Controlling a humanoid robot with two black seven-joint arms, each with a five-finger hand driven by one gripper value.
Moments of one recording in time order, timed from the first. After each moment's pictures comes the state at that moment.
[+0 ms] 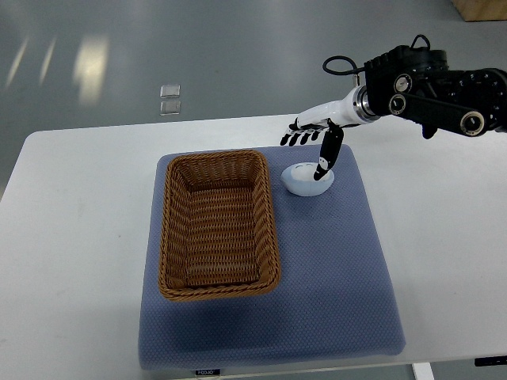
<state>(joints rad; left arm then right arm) -0.08 0.00 -0.15 -0.26 0.07 -0.06 0.02 1.45 -0.33 -0.22 0.93 -0.84 0.43 -0.06</state>
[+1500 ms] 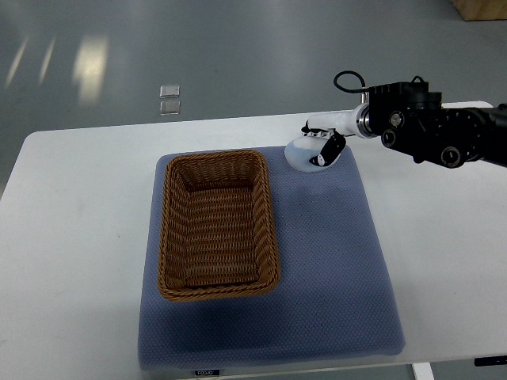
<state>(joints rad) -0.08 0.00 -0.15 -0.25 0.07 -0.06 0.02 1.38 -0.33 -0.18 0.86 -0.94 0.28 -0.06</state>
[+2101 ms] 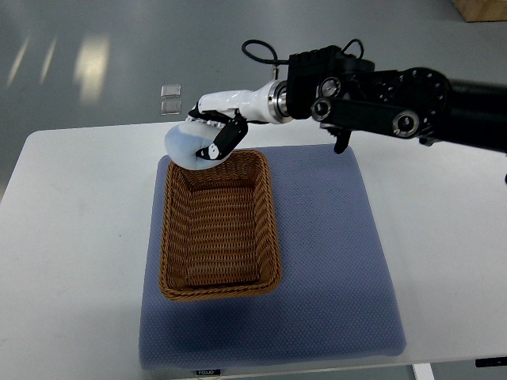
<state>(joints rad) -0.08 0.00 -0.15 -0.26 0.07 -0.06 0.02 1.48 -0.08 -0.13 0.99 -0.65 0.18 -0.04</state>
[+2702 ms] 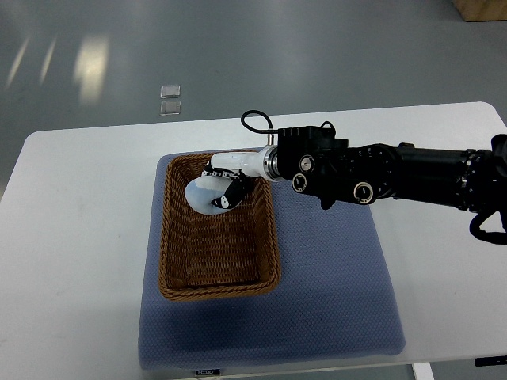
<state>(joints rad) -0.08 0.00 -0.15 -0.26 0.07 -0.06 0.02 1.32 0.00 -0.23 0.86 -0.74 0.09 -0.04</state>
